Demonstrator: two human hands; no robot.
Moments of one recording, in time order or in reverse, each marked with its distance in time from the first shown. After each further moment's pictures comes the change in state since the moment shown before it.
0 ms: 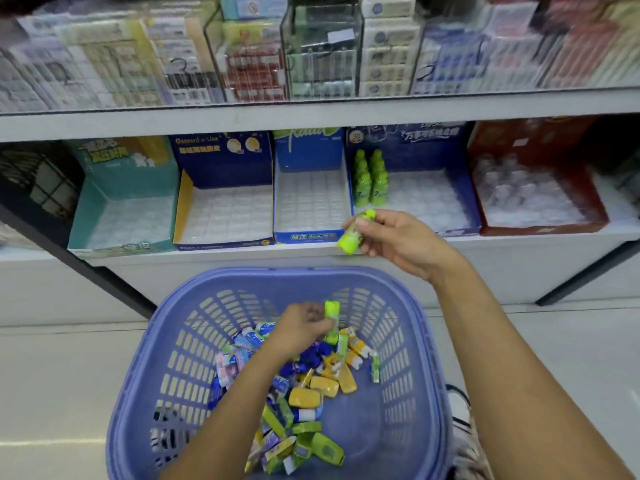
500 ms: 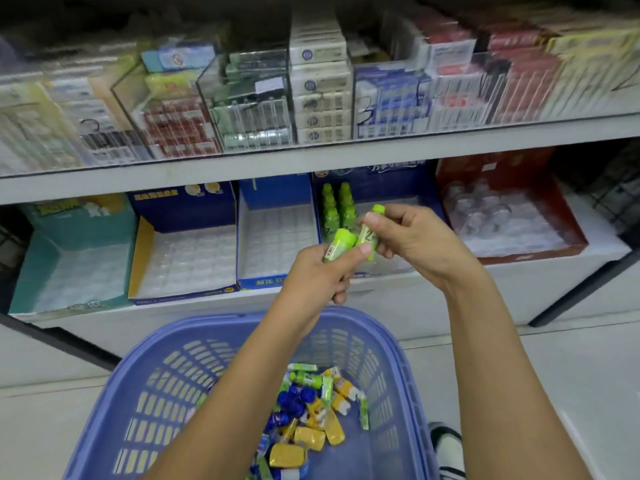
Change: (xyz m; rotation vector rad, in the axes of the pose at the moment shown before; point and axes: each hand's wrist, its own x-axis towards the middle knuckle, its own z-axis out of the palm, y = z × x) left_hand 0.005 0.172 0.014 -0.449 -0.051 0.286; right_hand -0.005 -0.045 -0.047 -0.196 0.212 -0.225
